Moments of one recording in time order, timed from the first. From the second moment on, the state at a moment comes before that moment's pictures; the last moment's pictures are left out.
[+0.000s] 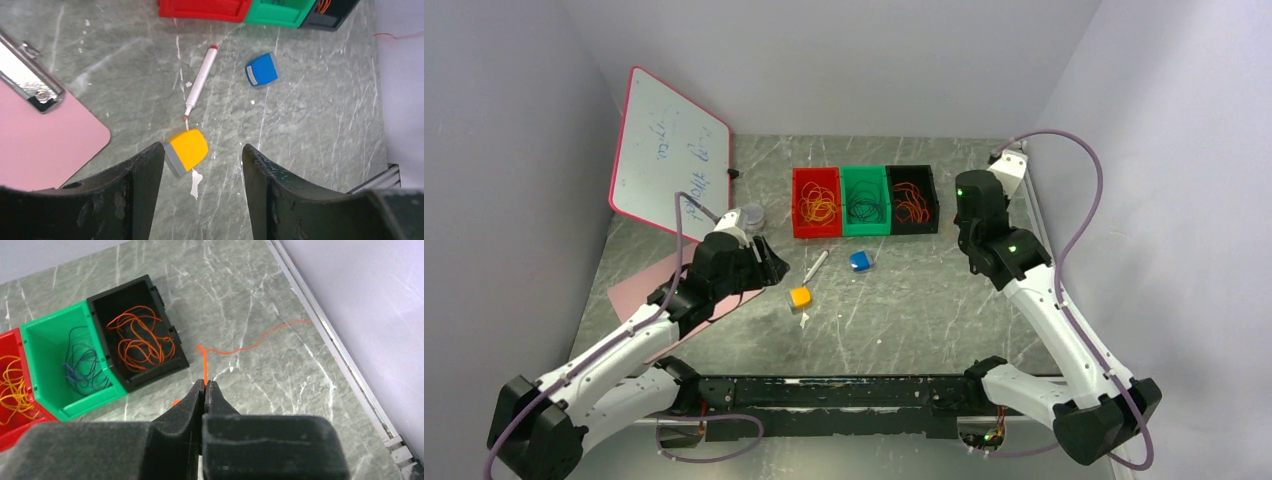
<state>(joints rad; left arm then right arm) -0.58 0.93 0.55 -0.17 -0.03 -0.69 0.47 1.05 1.12 -0.61 0.75 0.40</state>
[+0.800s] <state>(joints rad) -0.57 0.93 0.56 -0.23 -0.08 -0.70 0.38 1.09 1.04 -0.41 0.43 0.29</state>
